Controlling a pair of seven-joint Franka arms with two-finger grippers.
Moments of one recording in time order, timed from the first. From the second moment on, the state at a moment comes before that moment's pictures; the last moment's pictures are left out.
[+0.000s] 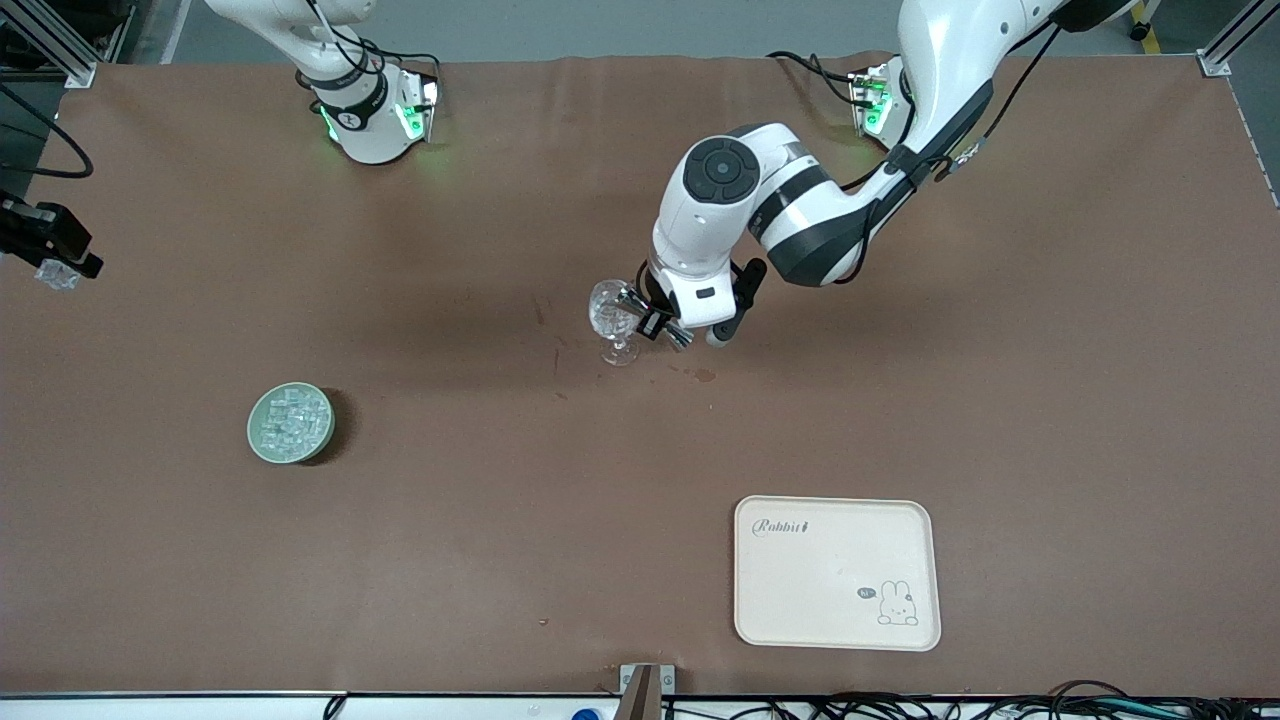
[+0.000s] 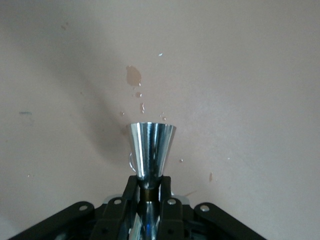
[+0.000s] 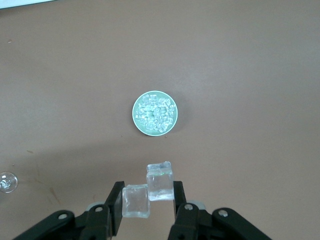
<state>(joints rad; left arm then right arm) -0.15 0.58 -0.77 -1.64 0.36 2.18 -2.05 -0.05 -0.05 -0.01 -1.57 -0.02 1.57 0.09</state>
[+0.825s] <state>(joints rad) -0.15 0.58 -0.79 -1.64 0.44 2.13 -2.12 -0.05 -0.05 -0.01 -1.57 -0.02 1.57 0.09</state>
